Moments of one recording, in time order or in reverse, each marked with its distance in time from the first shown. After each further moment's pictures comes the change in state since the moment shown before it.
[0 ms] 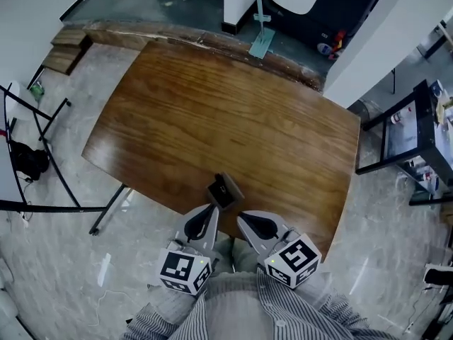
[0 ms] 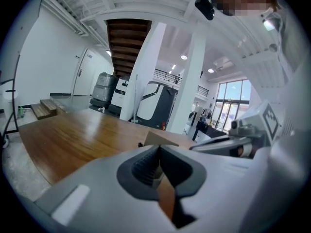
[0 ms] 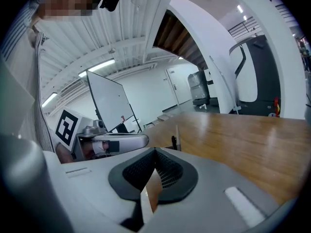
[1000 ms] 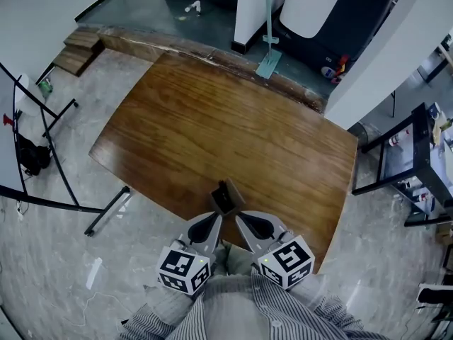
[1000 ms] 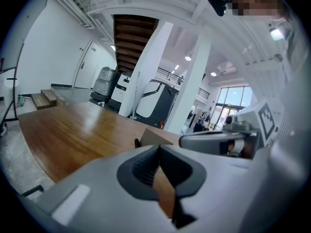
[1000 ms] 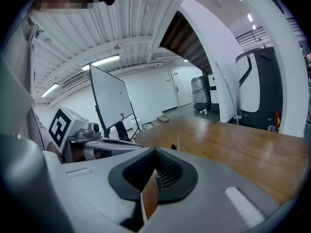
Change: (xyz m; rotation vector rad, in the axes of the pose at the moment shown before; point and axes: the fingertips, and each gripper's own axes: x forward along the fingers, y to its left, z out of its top) left arm -0.008 -0.006 -0.002 -0.076 0.018 -0.030; right arm 0.005 0.006 0.022 -0.095 -0.001 -0.024
